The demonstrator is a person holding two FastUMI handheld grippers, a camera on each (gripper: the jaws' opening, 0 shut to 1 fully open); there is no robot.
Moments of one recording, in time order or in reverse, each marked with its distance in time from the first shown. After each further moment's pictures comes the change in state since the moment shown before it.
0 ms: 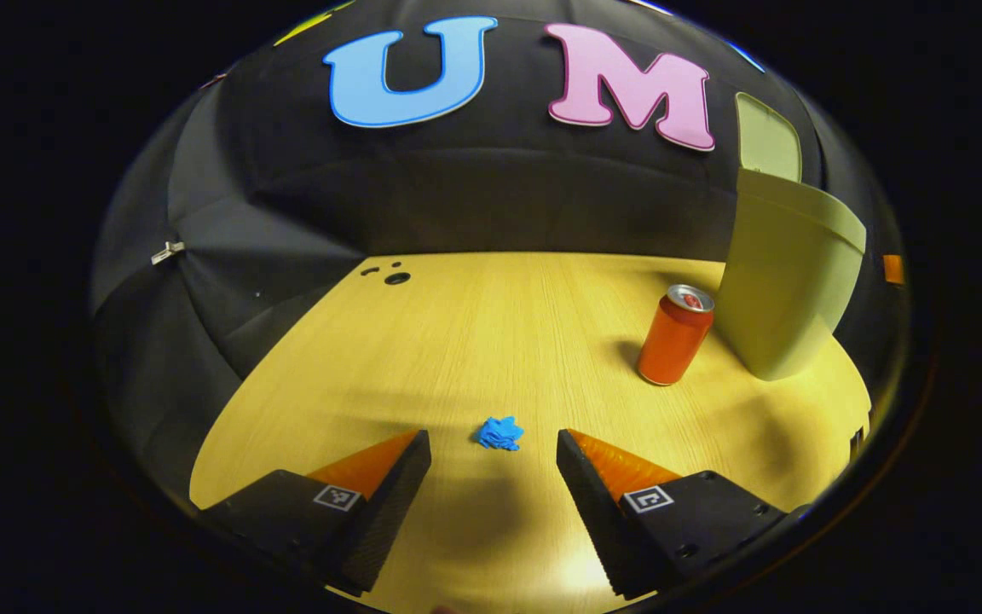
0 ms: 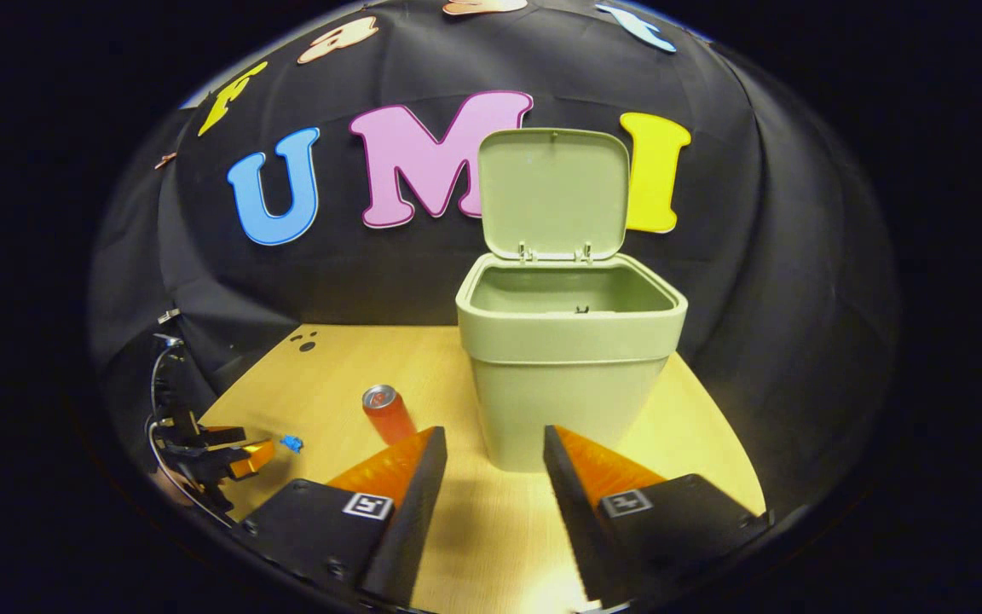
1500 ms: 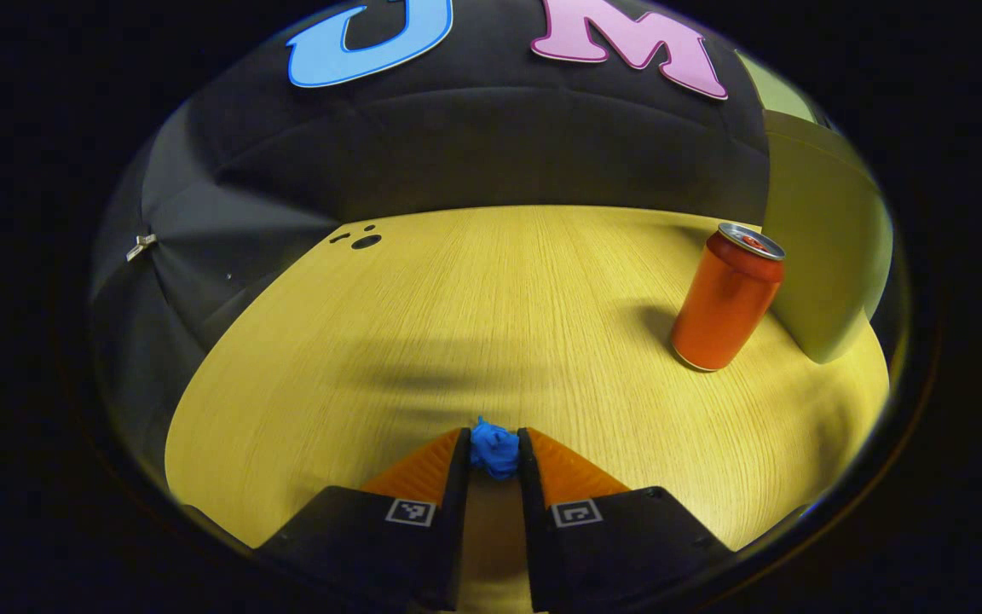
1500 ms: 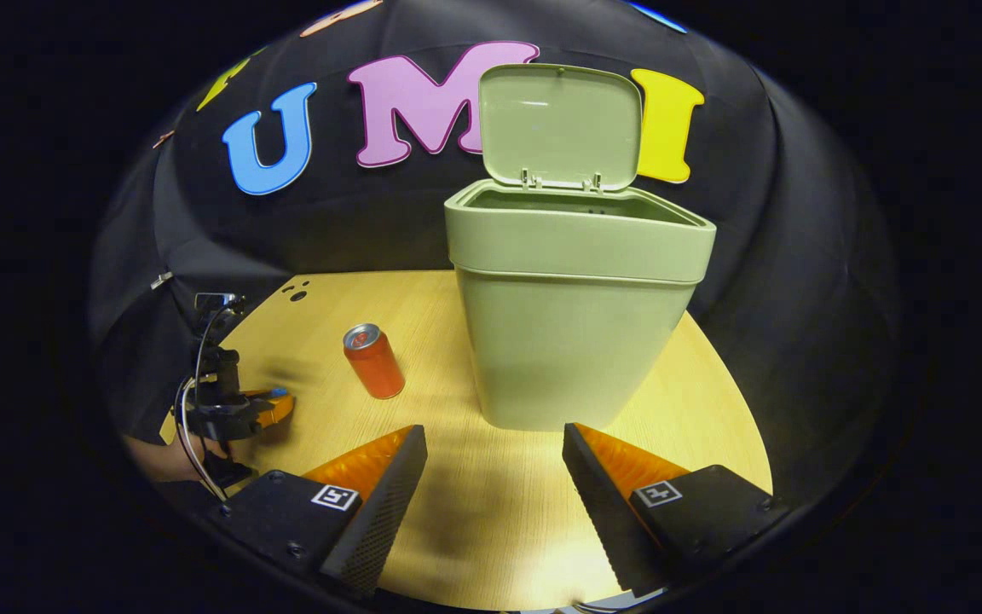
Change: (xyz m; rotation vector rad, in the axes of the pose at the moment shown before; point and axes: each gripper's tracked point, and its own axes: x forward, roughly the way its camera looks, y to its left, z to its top) left arm 0.078 -0.024 -0.020 0.028 0.089 0.037; right arm 0.021 -0.010 -0.059 -0.015 0.154 -0.006
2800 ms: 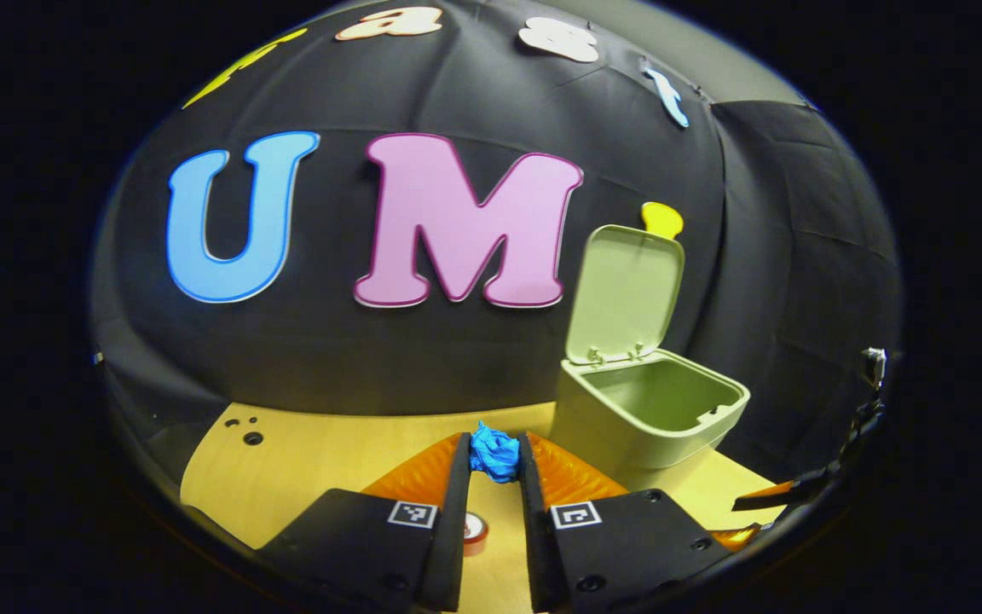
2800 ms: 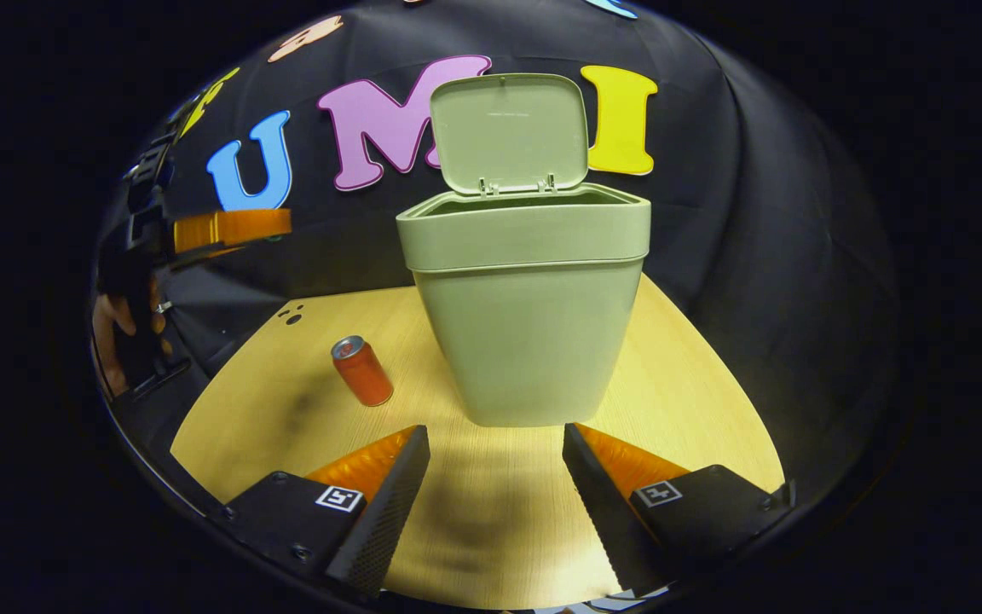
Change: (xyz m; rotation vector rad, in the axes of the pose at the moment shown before) left arm -0.196 -0.202 0.267 0.063 -0.495 -0.449; right arm -0.021 -0.032 -0.009 0.086 -0.063 -0.004
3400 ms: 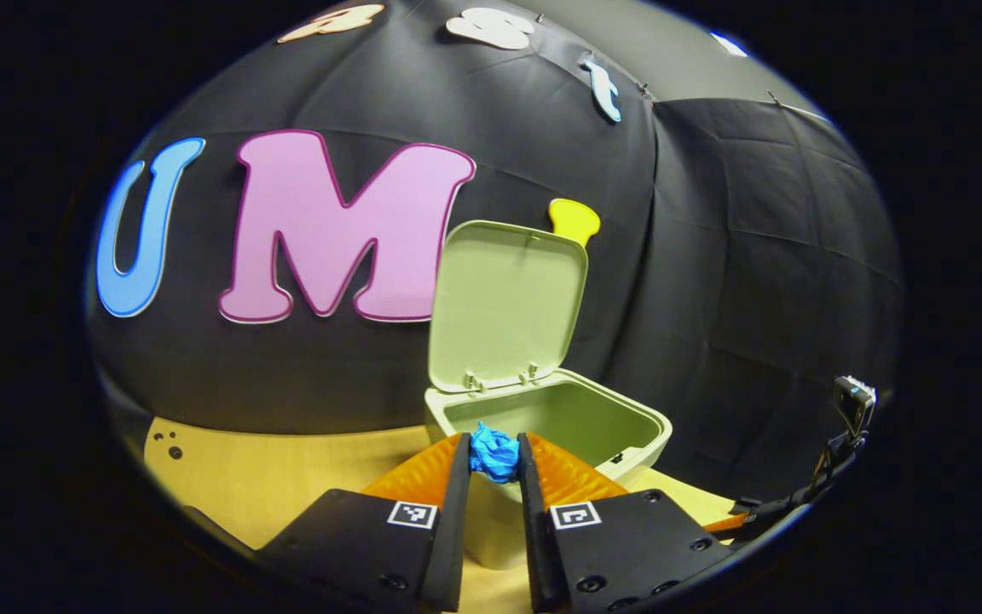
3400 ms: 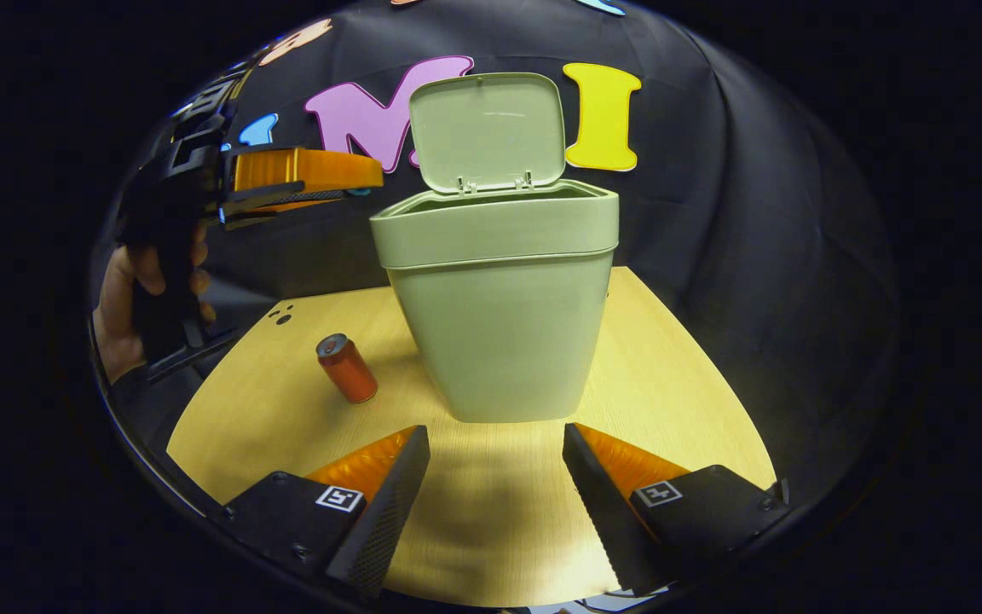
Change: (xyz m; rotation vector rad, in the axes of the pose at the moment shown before) left arm 0.062 -0.112 0.007 0.008 0.010 -0.235; right arm 0.003 -0.021 -0.002 0.023 0.007 -0.030
